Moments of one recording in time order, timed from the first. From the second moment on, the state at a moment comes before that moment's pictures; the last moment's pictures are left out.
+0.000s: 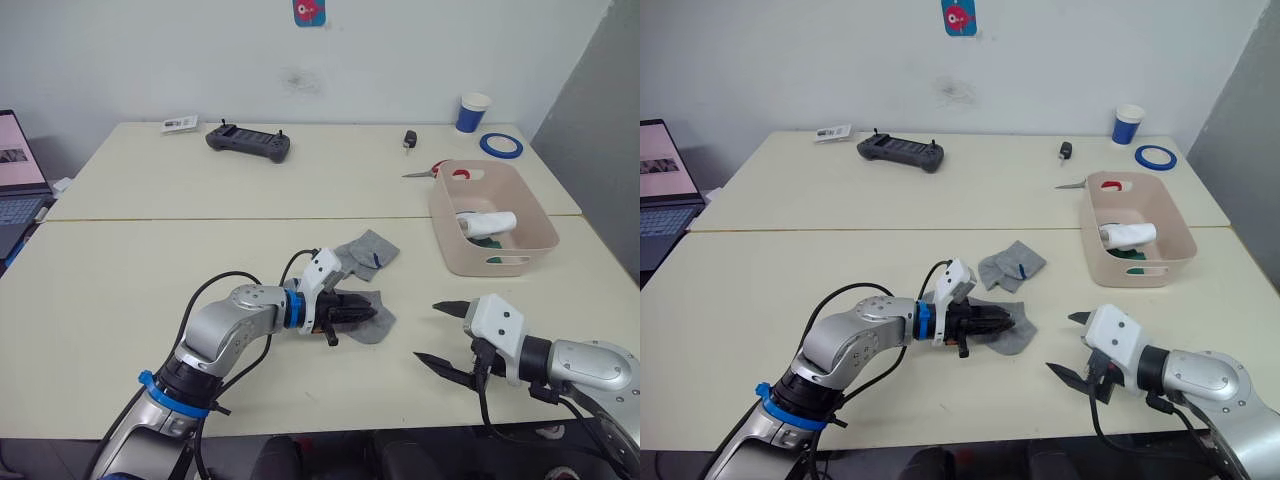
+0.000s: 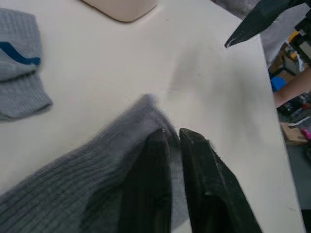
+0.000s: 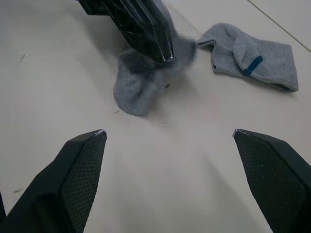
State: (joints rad) left arm -0.49 0.47 -0.32 -0.14 -0.55 0.76 -0.80; right arm 0.11 -0.81 -0.06 -0.77 0.34 0.64 0.76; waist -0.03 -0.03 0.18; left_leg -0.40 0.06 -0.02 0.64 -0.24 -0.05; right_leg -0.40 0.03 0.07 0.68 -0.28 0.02
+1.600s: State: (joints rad) left arm -0.36 0.61 -0.09 0.03 -0.33 0.61 -0.84; right arm -0.01 -0.54 0.19 -0.61 0.16 0.64 0.48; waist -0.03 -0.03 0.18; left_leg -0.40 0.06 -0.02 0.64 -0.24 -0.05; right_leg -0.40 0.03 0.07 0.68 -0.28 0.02
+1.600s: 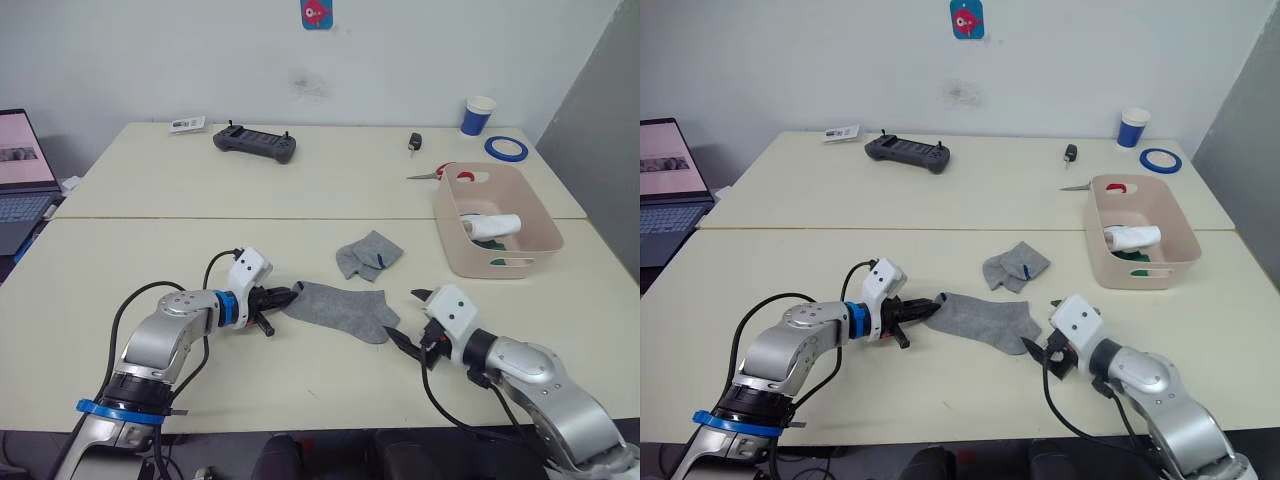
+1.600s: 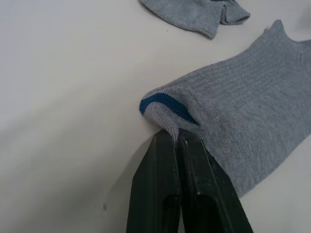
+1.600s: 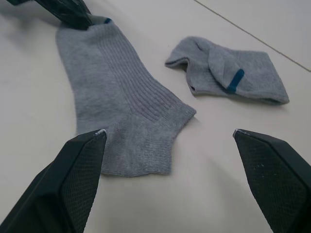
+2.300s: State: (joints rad) left arm -0.07 0.62 0.02 -0.24 -0.38 0.63 -0.79; right arm -0.06 -0.45 0.26 -0.49 0.15 0.69 0.53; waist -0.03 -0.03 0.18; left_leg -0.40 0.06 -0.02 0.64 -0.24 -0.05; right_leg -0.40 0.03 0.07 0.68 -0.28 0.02
